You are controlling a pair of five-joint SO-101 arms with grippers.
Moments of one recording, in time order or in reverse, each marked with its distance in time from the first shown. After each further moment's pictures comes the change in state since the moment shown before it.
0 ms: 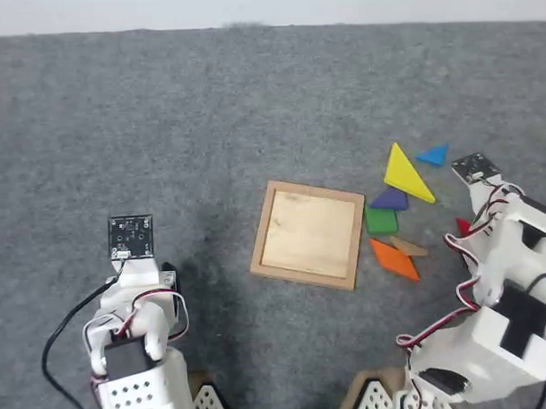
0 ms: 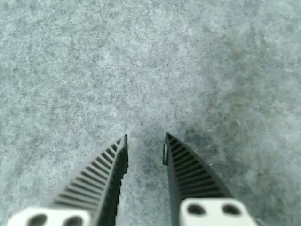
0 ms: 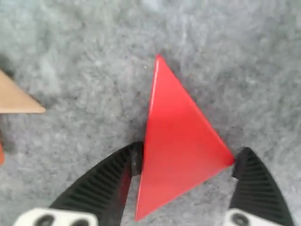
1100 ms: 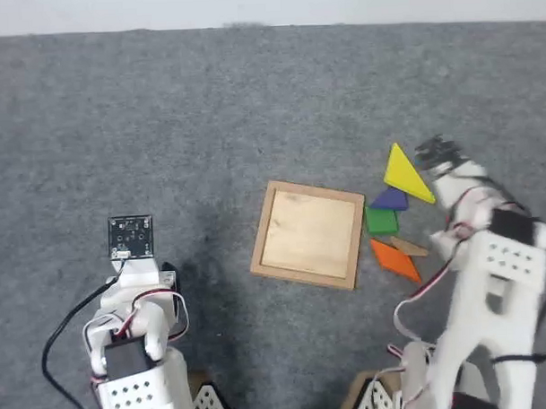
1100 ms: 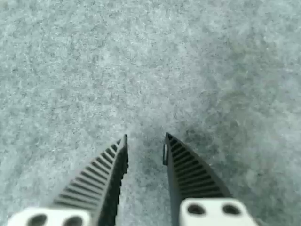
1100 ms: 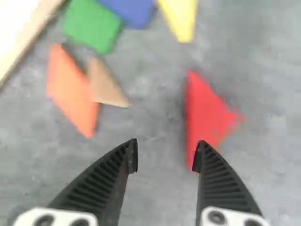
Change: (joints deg) left arm 0.0 0.0 0.0 0.0 0.0; right arm -9.7 -38.6 7.0 16.1 -4.3
